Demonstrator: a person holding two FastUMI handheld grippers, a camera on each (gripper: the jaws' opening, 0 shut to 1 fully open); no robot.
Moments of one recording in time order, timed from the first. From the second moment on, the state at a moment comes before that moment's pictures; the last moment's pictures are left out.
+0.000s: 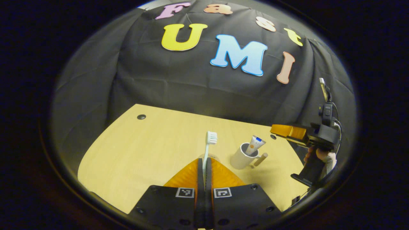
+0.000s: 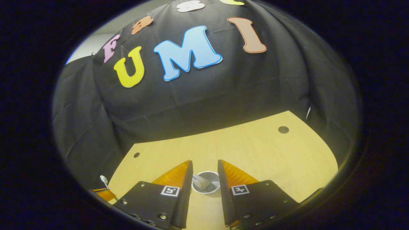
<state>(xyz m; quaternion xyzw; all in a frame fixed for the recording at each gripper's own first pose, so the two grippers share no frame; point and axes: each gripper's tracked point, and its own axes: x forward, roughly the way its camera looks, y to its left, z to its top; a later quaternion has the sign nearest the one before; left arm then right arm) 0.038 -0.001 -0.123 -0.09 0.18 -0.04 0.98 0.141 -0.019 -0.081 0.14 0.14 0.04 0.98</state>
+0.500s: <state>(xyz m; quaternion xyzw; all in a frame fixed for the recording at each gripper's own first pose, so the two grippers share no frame) 0.097 -0.063 -0.087 -0.11 0.14 -0.20 0.96 0.077 -0.067 -0.100 0.16 0.16 -0.01 0.97</state>
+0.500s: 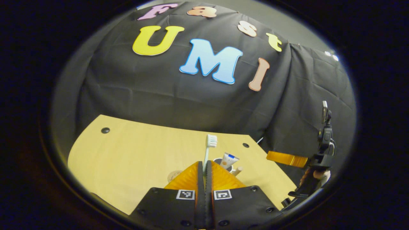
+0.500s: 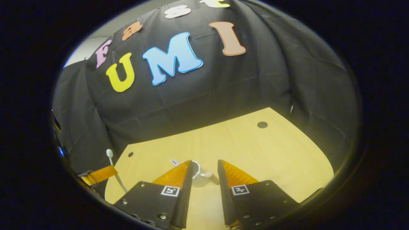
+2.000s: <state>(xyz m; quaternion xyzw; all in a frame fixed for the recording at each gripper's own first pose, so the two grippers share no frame) 0.298 -0.186 -0.107 -0.16 0.14 -0.24 0.95 -0.047 -0.228 -0.150 0.25 0.21 -0.20 0.92</state>
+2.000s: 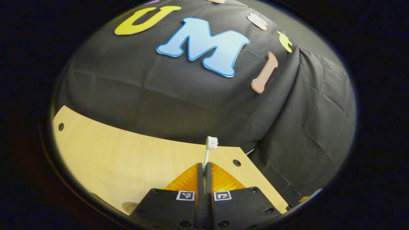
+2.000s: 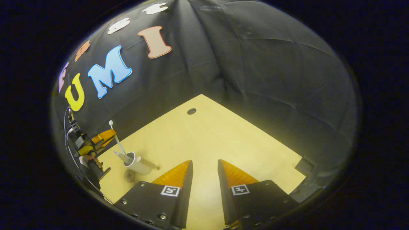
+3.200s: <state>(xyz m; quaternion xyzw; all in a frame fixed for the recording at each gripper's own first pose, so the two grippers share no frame) 0.252 -0.149 -0.129 -0.11 0.14 -0.19 0.96 -0.018 -0.192 -0.141 0.23 0.23 -0.14 0.94</state>
